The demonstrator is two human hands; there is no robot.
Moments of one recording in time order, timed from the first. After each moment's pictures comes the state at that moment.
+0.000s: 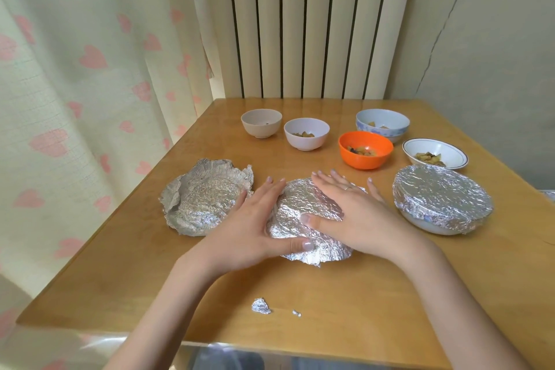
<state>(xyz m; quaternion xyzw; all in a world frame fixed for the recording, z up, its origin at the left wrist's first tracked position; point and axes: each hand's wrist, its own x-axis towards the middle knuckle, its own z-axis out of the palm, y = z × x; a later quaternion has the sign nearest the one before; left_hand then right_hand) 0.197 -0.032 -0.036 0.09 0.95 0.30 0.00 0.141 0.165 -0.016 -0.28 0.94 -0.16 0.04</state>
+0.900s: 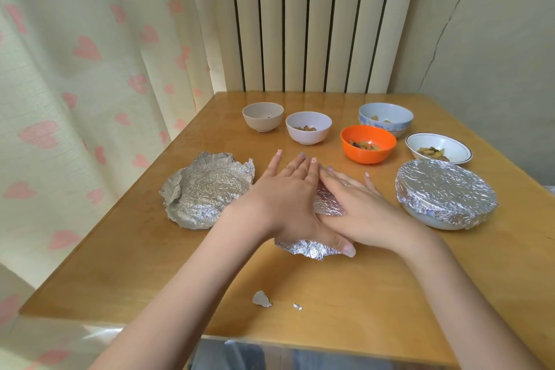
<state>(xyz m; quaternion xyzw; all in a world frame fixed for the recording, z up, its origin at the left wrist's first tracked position) 0.170 0.015 0.004 0.13 0.99 0.00 0.05 0.139 0.164 -0.013 -0.29 0.94 -0.17 0.07</state>
